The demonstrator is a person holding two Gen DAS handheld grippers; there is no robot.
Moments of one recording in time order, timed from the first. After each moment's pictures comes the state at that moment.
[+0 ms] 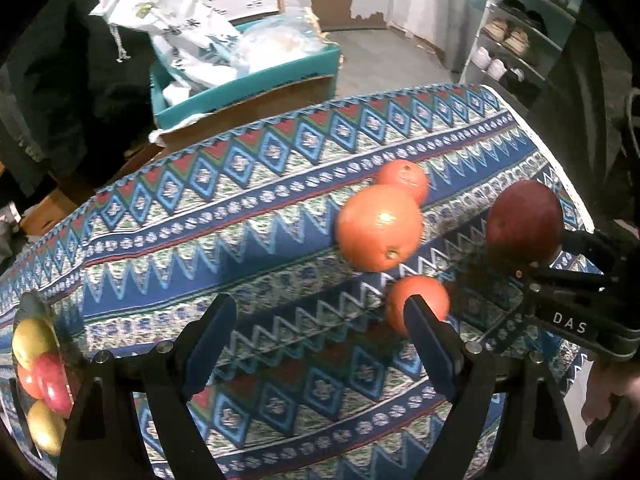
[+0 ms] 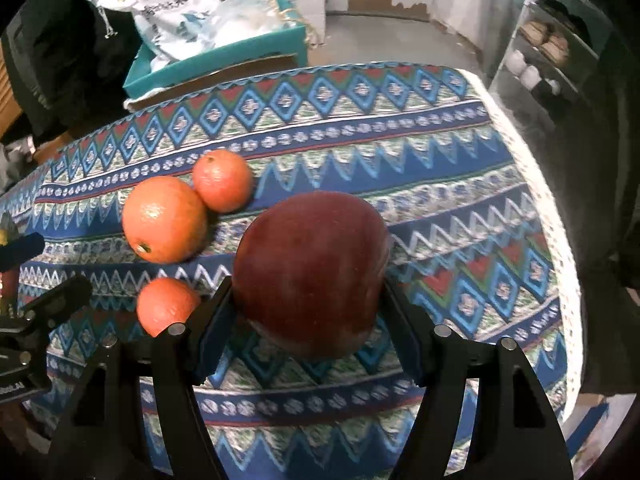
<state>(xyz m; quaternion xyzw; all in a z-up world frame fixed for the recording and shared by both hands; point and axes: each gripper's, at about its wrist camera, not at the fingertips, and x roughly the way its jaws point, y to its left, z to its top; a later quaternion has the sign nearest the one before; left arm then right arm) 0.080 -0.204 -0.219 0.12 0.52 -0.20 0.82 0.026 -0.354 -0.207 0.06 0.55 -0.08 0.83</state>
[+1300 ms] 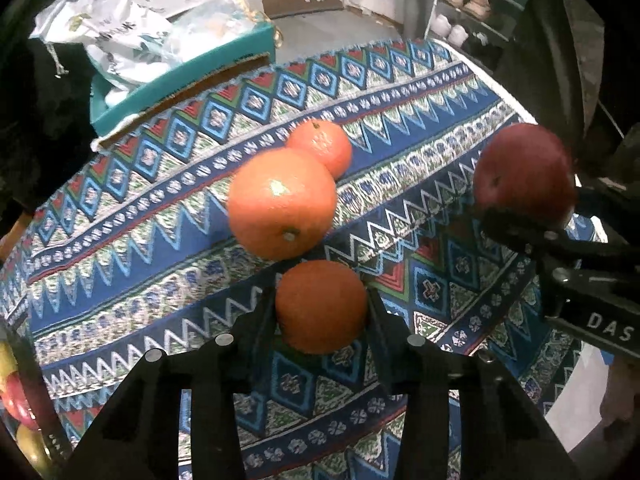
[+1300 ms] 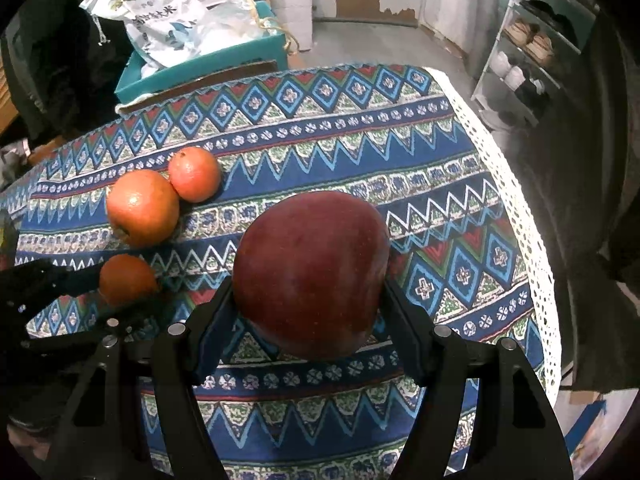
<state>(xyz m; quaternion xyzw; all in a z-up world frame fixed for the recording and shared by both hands) 0.061 -0.249 -0.247 0.15 0.53 -0.25 0.79 0.006 -0.369 -0.200 0.06 0.53 -0.10 0.84</state>
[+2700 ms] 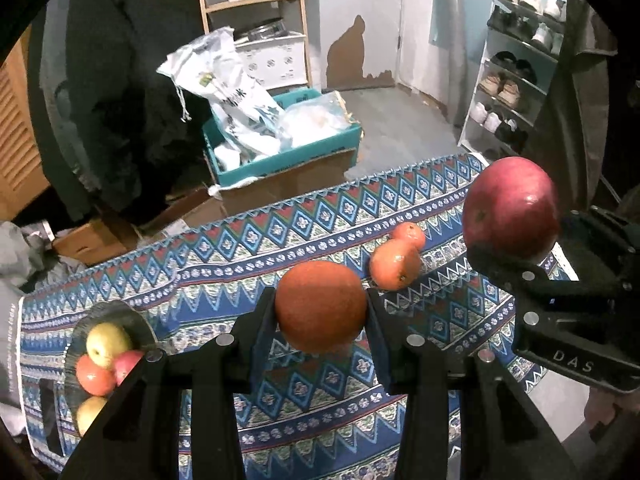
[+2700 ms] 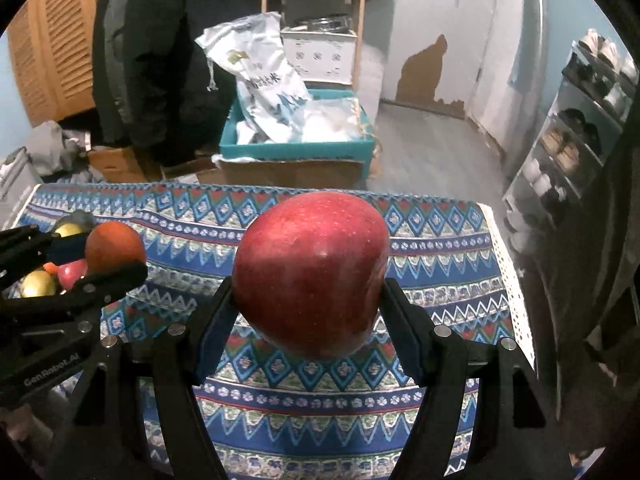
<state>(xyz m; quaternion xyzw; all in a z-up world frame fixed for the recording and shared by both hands) 0.040 -0.133 -0.119 0.10 0.43 -0.19 0.88 0.005 -0.257 -0.091 -0.02 0.44 -0.01 0.90</state>
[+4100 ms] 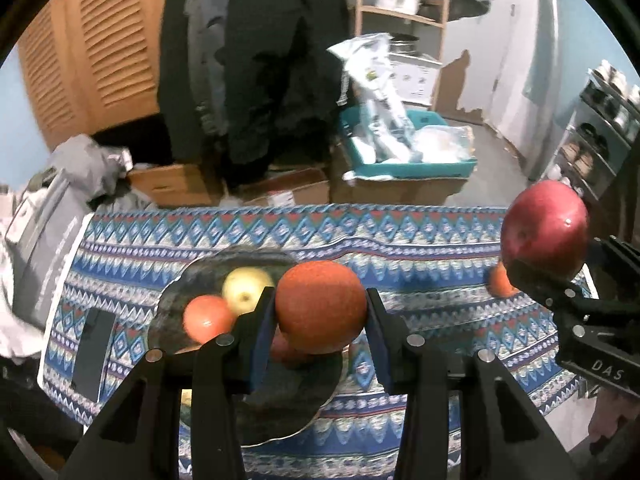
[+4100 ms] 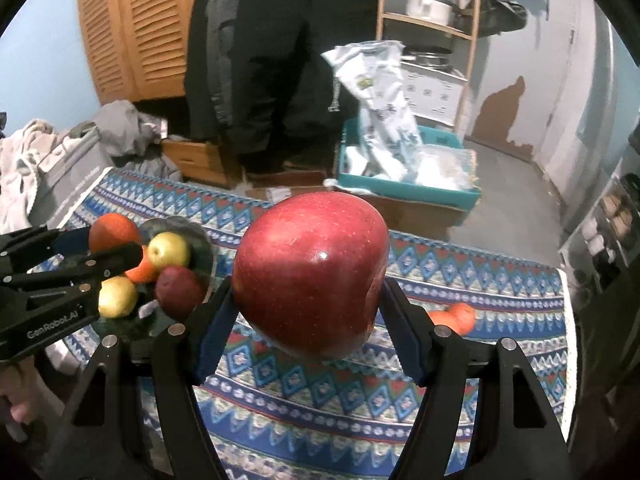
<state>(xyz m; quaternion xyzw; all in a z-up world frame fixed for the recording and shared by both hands) 0.044 0.060 -0.103 0.01 0.44 -0.05 0.90 0.033 -0.109 -0.065 -0.05 0.42 0.11 0.90</state>
